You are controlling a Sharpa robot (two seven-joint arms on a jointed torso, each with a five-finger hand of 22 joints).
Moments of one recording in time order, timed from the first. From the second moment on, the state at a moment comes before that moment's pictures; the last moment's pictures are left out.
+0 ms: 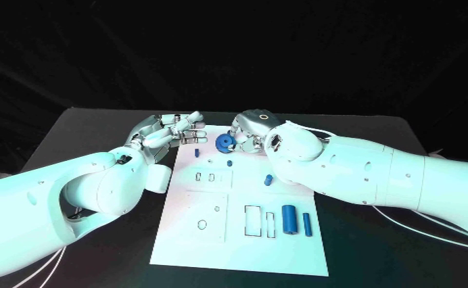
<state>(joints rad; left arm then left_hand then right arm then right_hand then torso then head) 1.20 -0.97 0.00 1.76 0.04 -0.42 0.31 1.42 -0.04 0.08 0.25 0.14 0.98 0.22 0.08 0.07 1.07 0.16 0.08 0.07 1.08 0.12 0.14 0.17 0.18 0.79 0.27 0.46 0.23 1.27 -0.53 -0.11 1.35 -1.68 -0.40 -0.32 1.38 -0.13 0.03 0.29 0.36 1.05 0.12 0.14 0.20 1.47 0.05 1.56 1.31 1.46 -0.02 1.56 1.31 0.02 1.47 0.10 1.55 1.31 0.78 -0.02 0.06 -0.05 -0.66</state>
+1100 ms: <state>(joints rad) 1.20 -0.97 0.00 1.76 0.04 -0.42 0.31 1.42 -0.04 0.08 0.25 0.14 0.98 0.22 0.08 0.07 1.07 0.16 0.07 0.07 1.08 0.12 0.14 0.17 0.18 0.79 0.27 0.46 0.23 1.27 -0.53 -0.11 1.35 -1.68 -0.40 -0.34 1.38 -0.13 0.03 0.29 0.36 1.05 0.12 0.14 0.20 1.47 0.05 1.56 1.31 1.46 -0.02 1.56 1.31 0.02 1.47 0.10 1.55 1.31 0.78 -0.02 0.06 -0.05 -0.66</state>
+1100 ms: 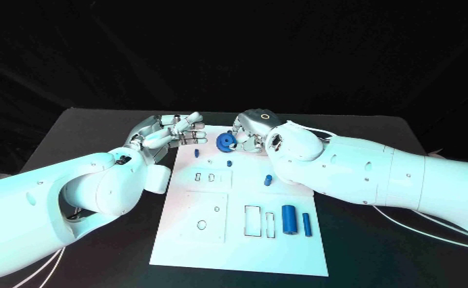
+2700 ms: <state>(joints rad) 1.20 -0.97 0.00 1.76 0.04 -0.42 0.30 1.42 -0.04 0.08 0.25 0.14 0.98 0.22 0.08 0.07 1.07 0.17 0.07 0.07 1.08 0.13 0.13 0.17 0.18 0.78 0.27 0.47 0.23 1.27 -0.51 -0.11 1.35 -1.62 -0.41 -0.26 1.38 -0.12 0.08 0.27 0.34 0.98 0.13 0.07 0.17 1.47 0.06 1.56 1.31 1.47 -0.01 1.56 1.31 0.02 1.47 0.10 1.55 1.31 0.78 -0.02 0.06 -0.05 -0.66</state>
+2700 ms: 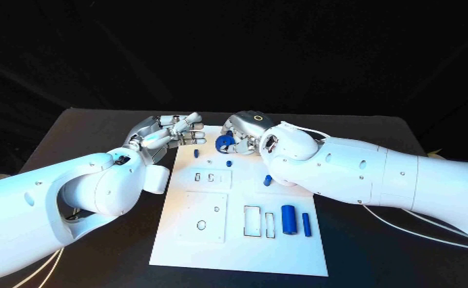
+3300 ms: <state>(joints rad) 1.20 -0.97 0.00 1.76 0.04 -0.42 0.30 1.42 -0.04 0.08 0.25 0.14 0.98 0.22 0.08 0.07 1.07 0.17 0.07 0.07 1.08 0.13 0.13 0.17 0.18 0.78 0.27 0.47 0.23 1.27 -0.50 -0.11 1.33 -1.61 -0.36 -0.26 1.37 -0.11 0.09 0.27 0.35 1.01 0.13 0.07 0.17 1.47 0.06 1.56 1.31 1.47 -0.01 1.56 1.31 0.02 1.47 0.10 1.55 1.31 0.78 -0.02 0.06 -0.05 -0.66</state>
